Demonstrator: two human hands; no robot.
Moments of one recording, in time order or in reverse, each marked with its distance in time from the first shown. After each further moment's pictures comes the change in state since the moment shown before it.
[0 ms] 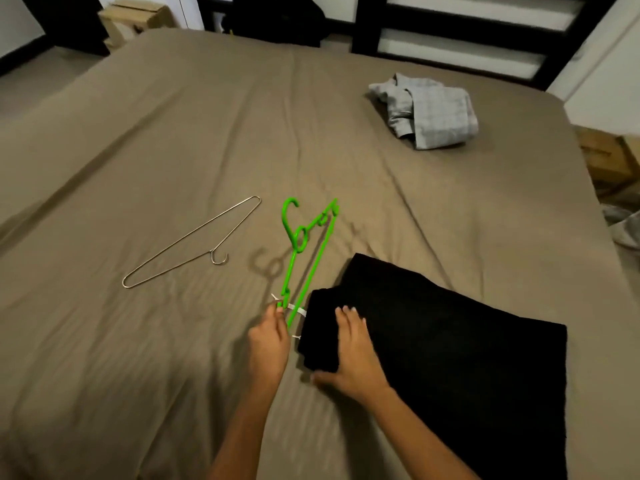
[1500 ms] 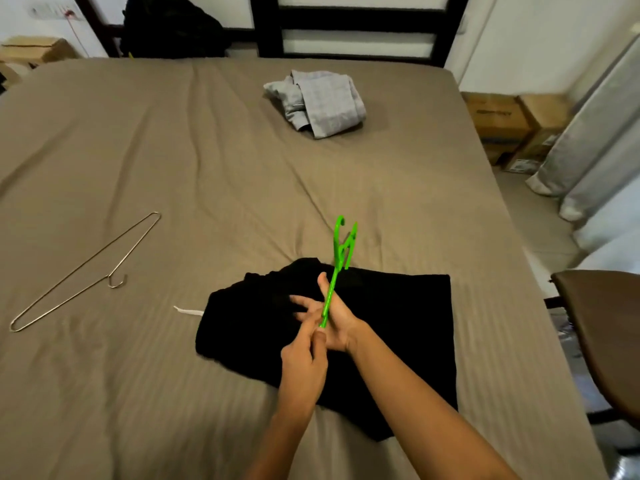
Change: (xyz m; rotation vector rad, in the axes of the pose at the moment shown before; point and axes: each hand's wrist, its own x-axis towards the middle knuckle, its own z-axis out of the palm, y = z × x) left_hand -0.149 0.137 0.119 -0.313 -0.411 0.050; right_hand -0.031 0.120 -0.106 1.924 -0.379 0.727
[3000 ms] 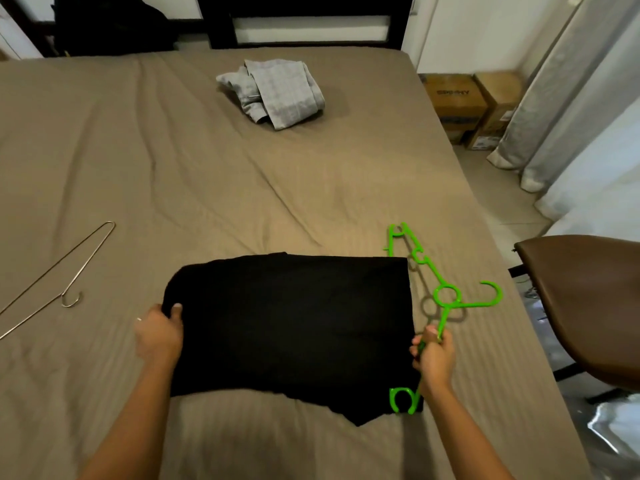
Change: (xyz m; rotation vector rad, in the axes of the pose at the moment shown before) left_hand 0.133 -0.102 -0.118 0.617 0.343 -0.311; right_hand -0.081 0.051 -0.181 -0.005 1.001 -0.663
